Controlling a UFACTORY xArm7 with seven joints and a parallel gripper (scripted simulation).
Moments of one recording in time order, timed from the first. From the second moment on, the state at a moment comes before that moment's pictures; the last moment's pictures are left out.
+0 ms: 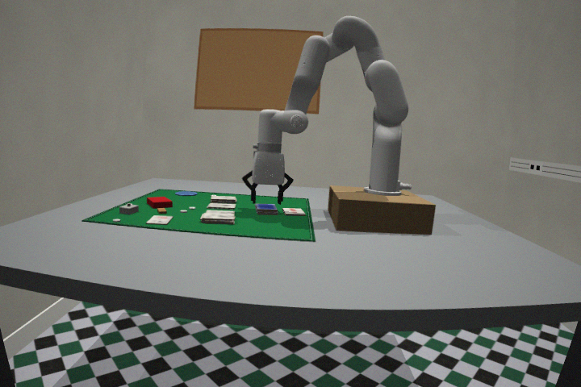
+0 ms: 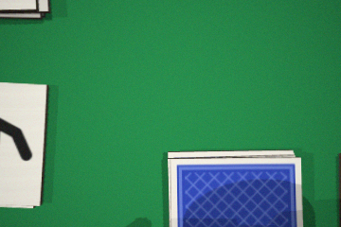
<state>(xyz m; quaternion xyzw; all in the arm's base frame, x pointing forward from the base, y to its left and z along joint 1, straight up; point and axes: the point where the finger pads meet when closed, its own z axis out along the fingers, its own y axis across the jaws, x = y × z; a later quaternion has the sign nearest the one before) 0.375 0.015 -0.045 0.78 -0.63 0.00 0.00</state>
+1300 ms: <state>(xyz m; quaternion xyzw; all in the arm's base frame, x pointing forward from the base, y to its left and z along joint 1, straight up) 0.376 0.015 -0.053 0.78 -0.63 0.00 0.00</state>
